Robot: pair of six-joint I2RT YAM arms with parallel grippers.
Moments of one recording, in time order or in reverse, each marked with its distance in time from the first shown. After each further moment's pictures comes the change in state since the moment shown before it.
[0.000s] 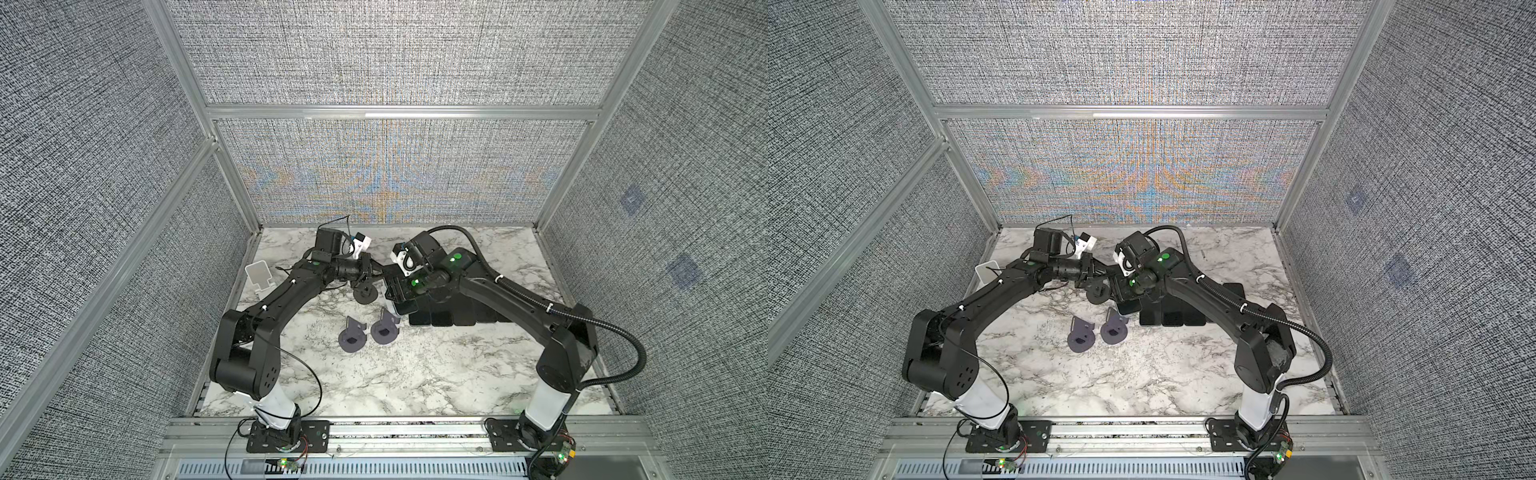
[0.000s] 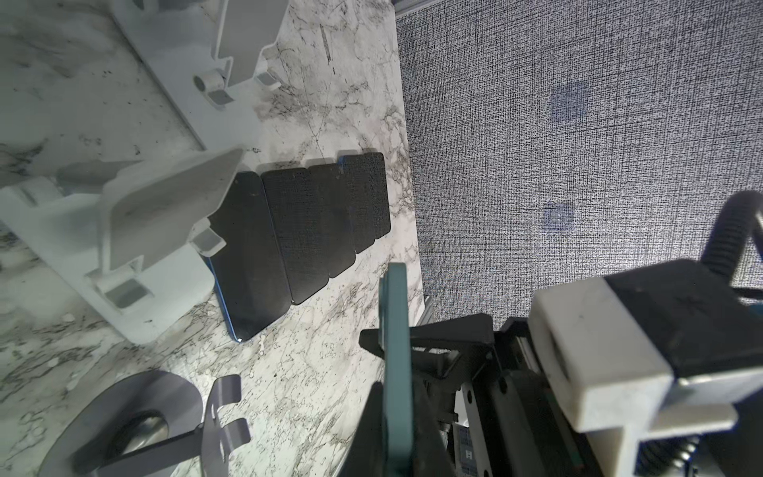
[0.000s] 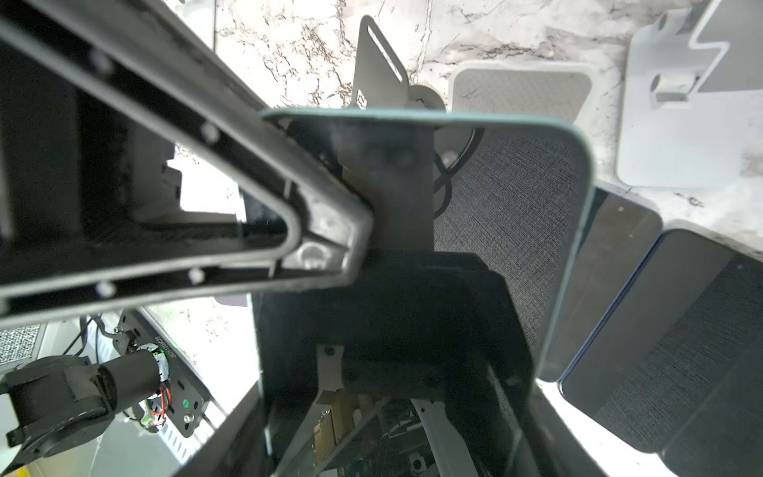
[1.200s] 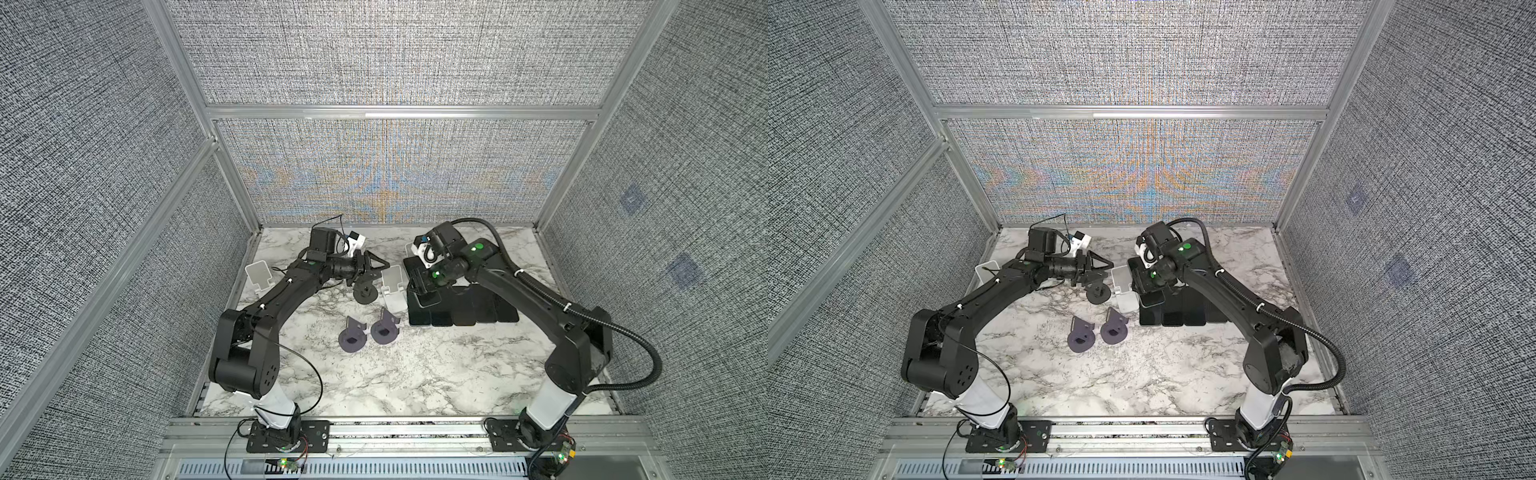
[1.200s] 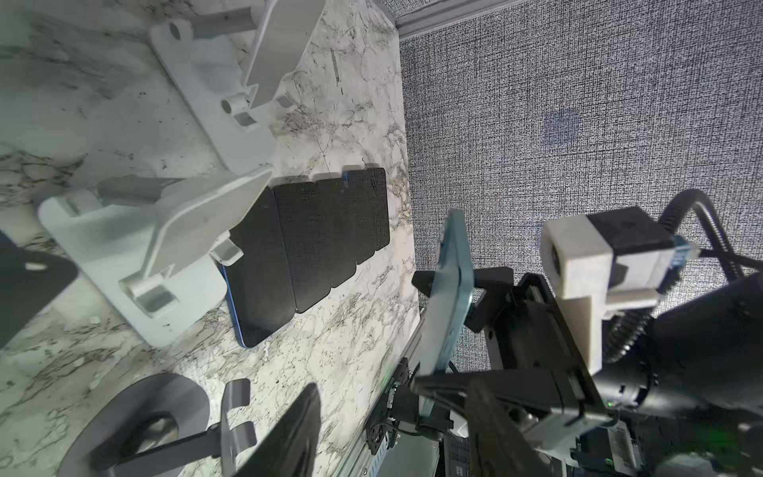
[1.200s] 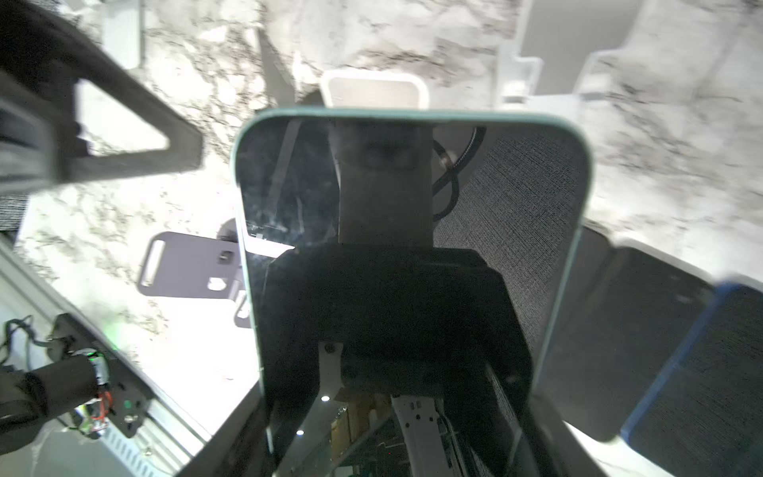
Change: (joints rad) left arm 0.040 0.005 -0.008 0.025 0.005 -0.025; right arm -0.160 -0.058 -0.006 -0.129 0.051 -0.150
